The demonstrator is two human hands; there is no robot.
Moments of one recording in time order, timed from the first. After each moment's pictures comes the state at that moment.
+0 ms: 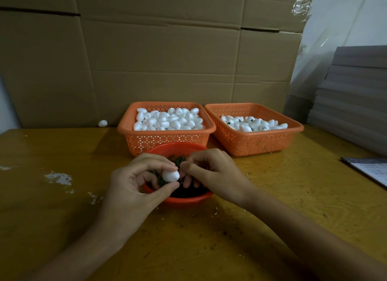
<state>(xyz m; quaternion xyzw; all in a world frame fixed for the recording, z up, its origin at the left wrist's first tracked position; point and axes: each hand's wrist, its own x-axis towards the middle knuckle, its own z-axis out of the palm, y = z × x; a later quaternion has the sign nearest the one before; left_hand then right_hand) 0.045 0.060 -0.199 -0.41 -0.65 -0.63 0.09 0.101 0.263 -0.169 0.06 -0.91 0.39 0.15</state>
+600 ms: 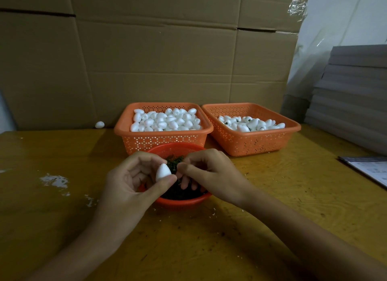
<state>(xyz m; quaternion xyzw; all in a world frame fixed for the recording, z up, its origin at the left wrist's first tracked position) 0.048 0.059 -0.197 -0.35 -0.65 -0.67 0.05 0.100 0.264 -0.169 0.07 -0.91 0.39 0.15</state>
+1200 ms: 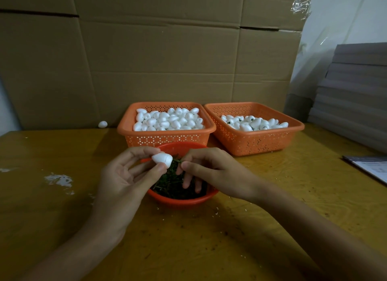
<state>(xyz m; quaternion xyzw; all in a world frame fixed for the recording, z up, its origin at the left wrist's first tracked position) 0.040 0.058 -0.195 -0.29 -0.58 -0.76 0.01 0.101 0.275 -0.161 0.14 -0.89 0.43 0.08</state>
